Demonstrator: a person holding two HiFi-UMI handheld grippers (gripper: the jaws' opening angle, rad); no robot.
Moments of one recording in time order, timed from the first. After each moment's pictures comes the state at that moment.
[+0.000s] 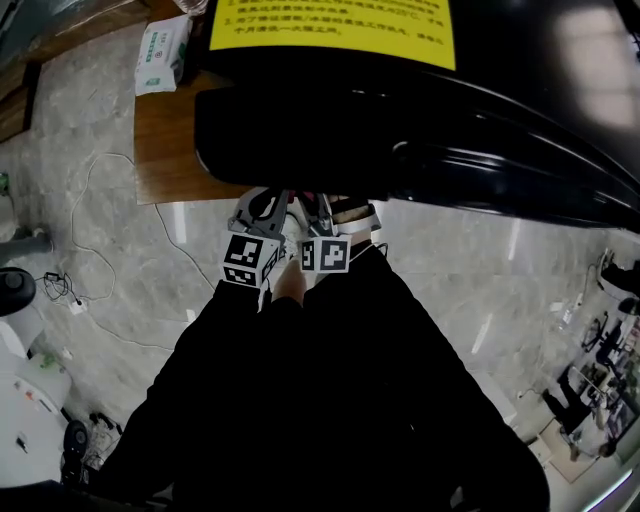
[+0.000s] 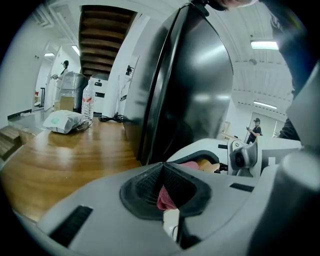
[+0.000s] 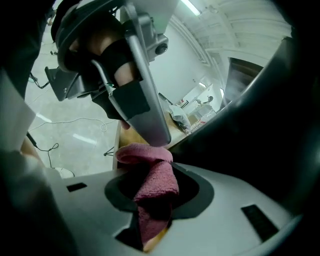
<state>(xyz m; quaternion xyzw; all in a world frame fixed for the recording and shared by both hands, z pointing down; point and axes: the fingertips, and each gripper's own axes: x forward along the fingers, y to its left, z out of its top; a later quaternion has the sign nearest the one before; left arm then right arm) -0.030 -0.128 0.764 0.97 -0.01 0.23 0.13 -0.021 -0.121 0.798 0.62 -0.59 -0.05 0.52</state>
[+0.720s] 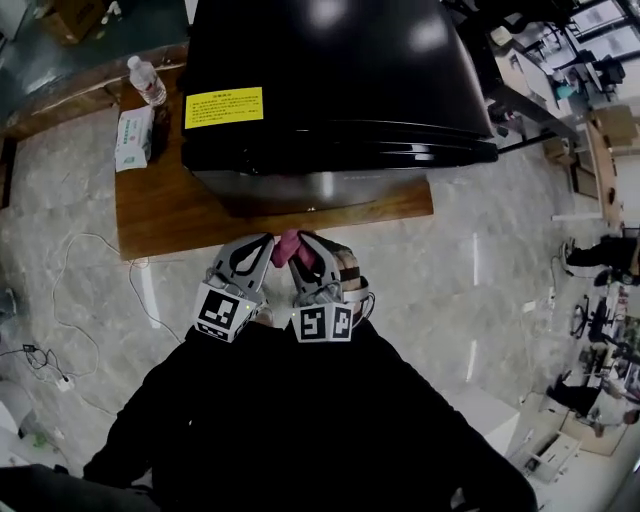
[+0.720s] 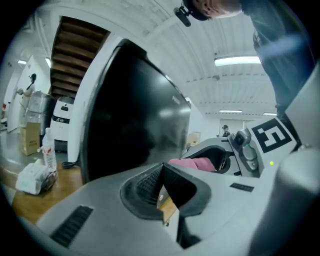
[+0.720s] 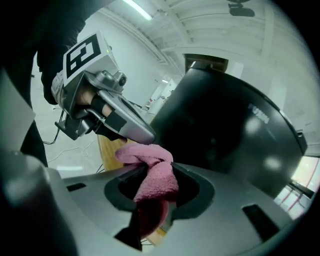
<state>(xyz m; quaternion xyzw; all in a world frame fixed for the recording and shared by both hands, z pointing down) -0.016 -0.036 0.557 0.98 0.14 0.10 0.06 -0.006 -0.003 0.576 0.76 -0.52 0.02 0.39</state>
